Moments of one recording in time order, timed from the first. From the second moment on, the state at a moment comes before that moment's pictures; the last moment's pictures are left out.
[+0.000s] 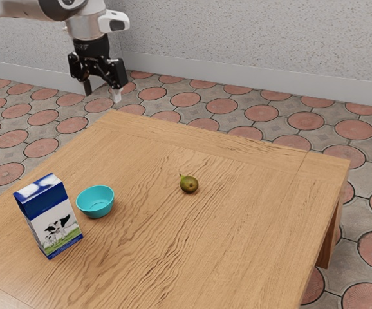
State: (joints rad) arm -0.01 0.17 0.02 -1.34 0.03 1.47 0.02
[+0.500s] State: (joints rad) arm -0.01 0.27 -0.07 -1.50 0.00 1.68 0.00
